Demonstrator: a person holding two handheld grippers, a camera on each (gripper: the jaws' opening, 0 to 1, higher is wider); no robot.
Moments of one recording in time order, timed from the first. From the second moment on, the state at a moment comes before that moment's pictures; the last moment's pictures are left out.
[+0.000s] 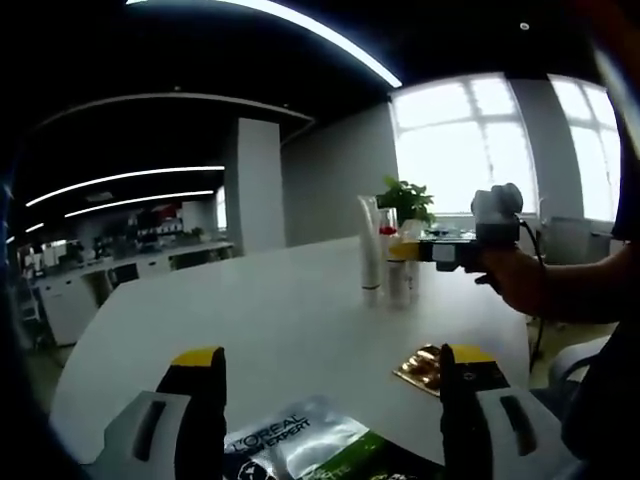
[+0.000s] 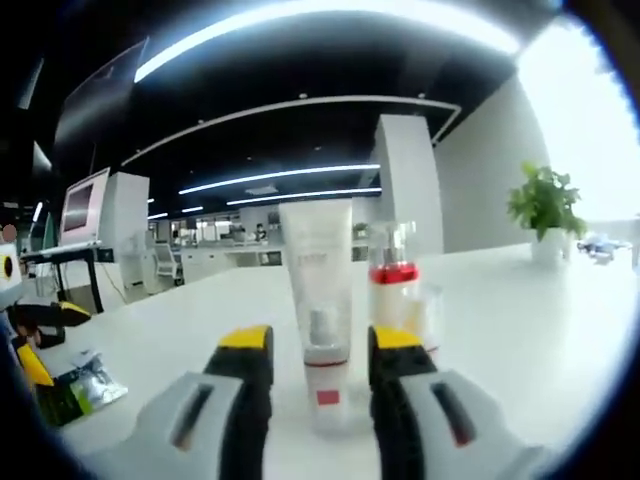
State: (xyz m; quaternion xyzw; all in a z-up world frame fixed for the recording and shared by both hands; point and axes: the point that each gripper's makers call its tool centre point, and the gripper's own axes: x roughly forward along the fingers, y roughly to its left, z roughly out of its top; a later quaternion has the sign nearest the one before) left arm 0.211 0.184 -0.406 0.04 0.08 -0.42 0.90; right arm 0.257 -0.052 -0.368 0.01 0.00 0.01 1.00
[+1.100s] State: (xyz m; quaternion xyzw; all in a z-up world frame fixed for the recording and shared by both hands) left arm 0.200 0.199 -0.401 0.06 0.09 -0.38 0.92; right arm 0.208 -0.030 -0.384 0.06 0.02 0.09 0.99
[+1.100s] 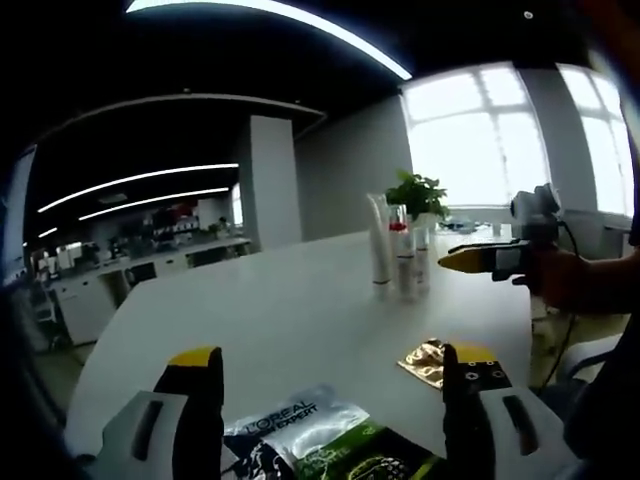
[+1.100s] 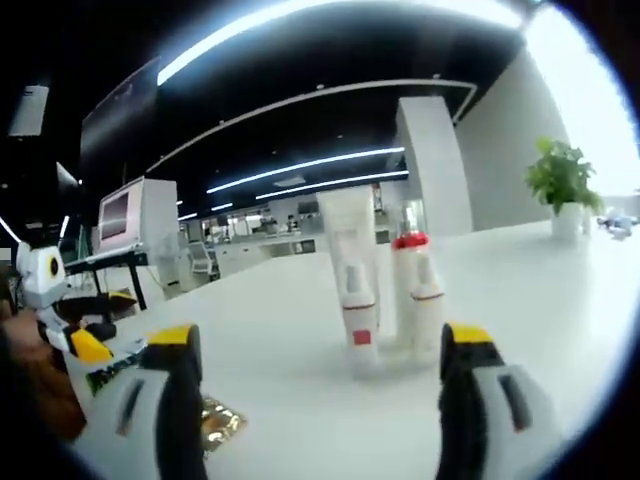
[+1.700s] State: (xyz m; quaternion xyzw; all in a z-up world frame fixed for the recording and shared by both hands) left arm 0.193 0.223 -0.395 0.10 0.09 -0.36 0.92; right arm 0.204 -0.004 -0.380 0.09 0.02 0.12 0.99
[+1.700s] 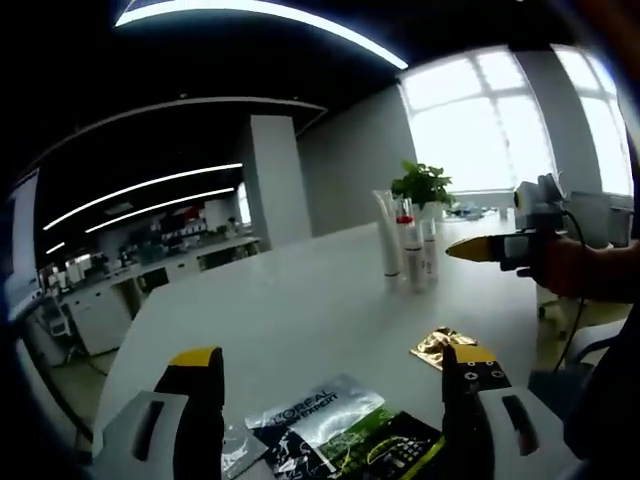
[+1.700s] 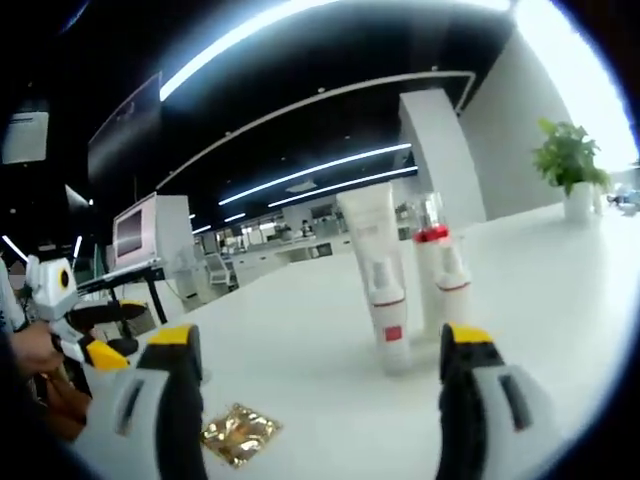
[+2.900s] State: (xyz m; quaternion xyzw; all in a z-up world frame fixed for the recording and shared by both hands) left arm 0.159 0.262 -0.428 0.17 0.18 -0.36 0.90; right arm 0.180 0.072 -0.410 0.03 0.11 0.26 0.96
